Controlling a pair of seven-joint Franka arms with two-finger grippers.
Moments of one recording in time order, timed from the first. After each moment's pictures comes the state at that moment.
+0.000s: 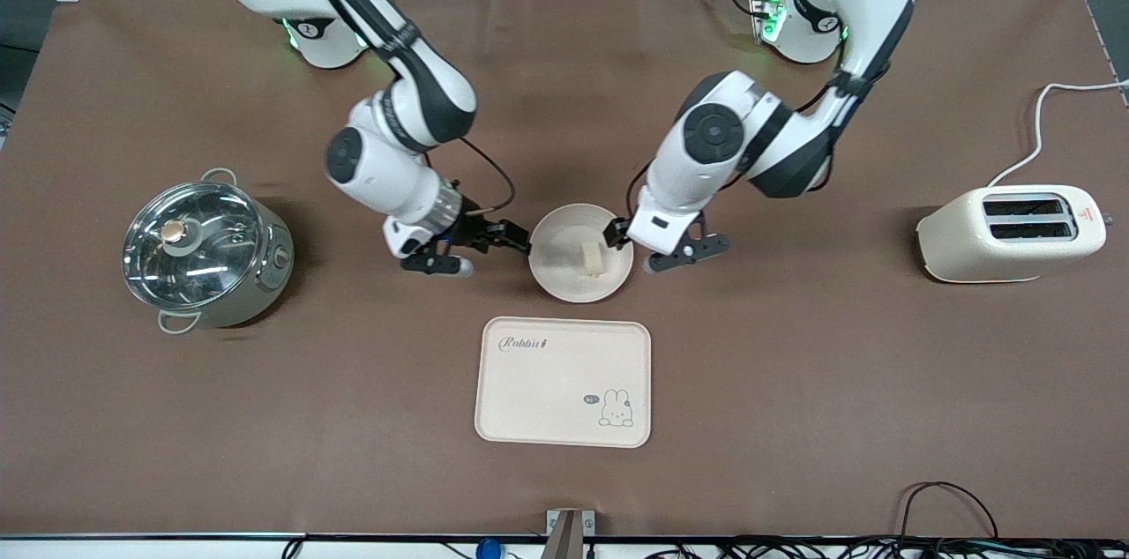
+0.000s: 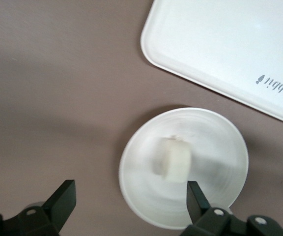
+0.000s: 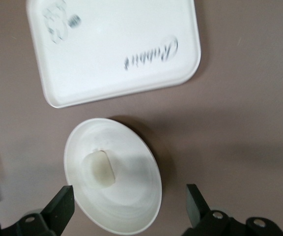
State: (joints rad) left arm -0.25 0.52 -0.46 -1.75 0.17 2.28 -1.10; right arm 0.25 0.38 0.31 -1.97 0.56 2.60 0.27
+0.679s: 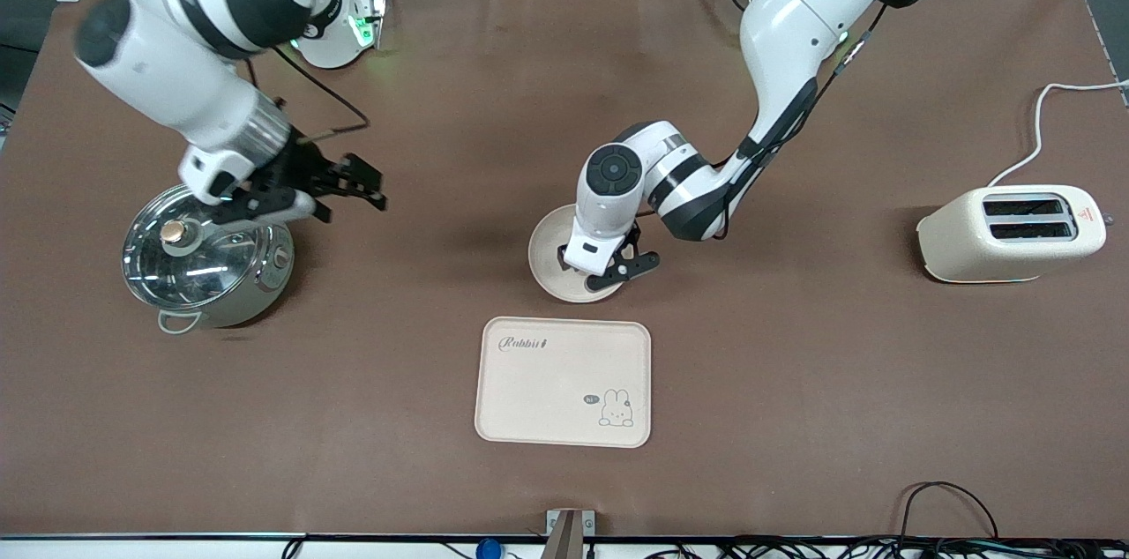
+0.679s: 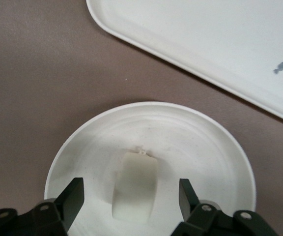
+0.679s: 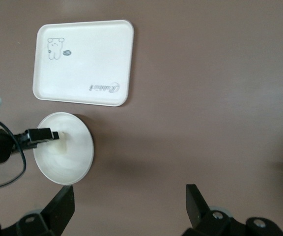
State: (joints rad) left arm -0.39 0.80 -0.43 -1.53 0.37 2.28 -1.32; right arm -0.03 -0.07 0.30 -2.02 0.31 2.13 0.07
